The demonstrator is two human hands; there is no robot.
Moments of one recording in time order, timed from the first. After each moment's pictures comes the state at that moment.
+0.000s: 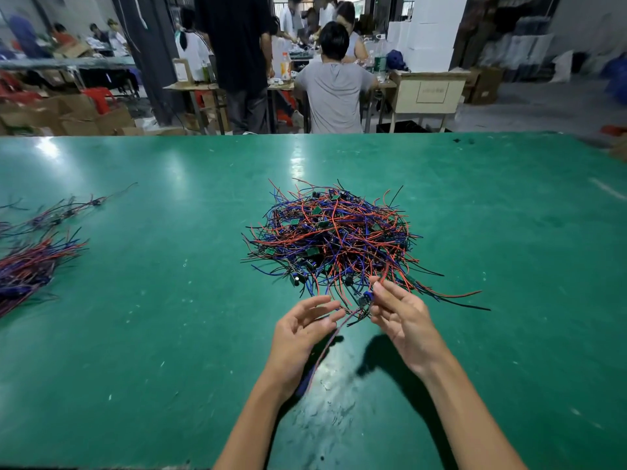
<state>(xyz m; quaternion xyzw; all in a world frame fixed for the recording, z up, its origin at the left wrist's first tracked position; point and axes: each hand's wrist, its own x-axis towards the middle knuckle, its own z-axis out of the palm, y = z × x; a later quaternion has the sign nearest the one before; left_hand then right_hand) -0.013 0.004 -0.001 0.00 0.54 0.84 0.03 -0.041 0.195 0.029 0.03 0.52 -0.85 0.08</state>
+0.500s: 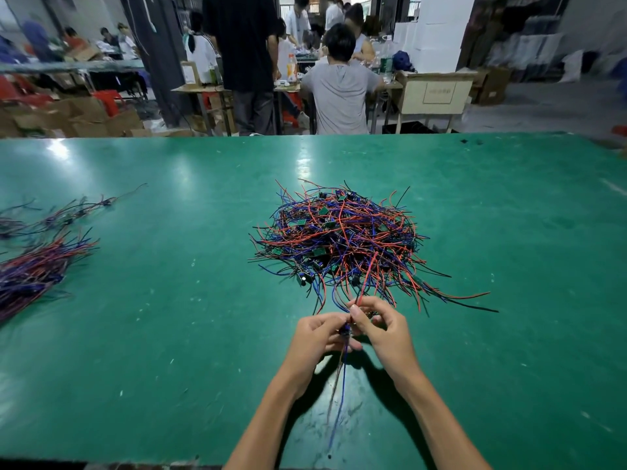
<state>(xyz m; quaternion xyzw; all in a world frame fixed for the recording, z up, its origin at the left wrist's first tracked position) -0.013 0.015 0.009 -0.02 0.62 0.78 0.10 -0.027 0.158 0.000 0.00 0.72 -0.70 -0.02</state>
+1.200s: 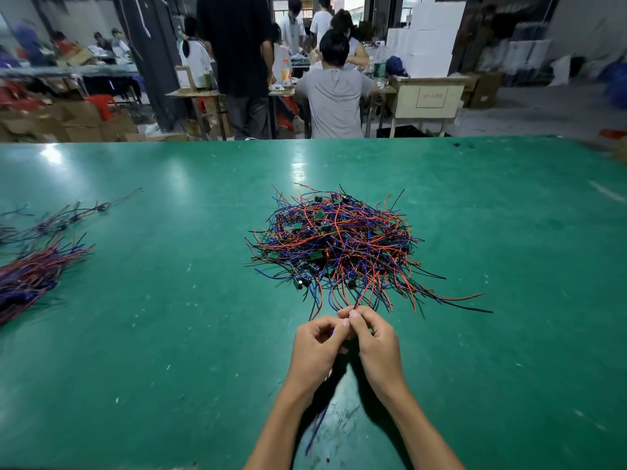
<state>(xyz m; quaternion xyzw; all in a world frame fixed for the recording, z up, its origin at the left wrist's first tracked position) -0.008 0.028 0.001 -0.01 0.68 0.73 -0.02 -0.018 0.138 -0.009 0.01 0.72 -0.69 -0.07</state>
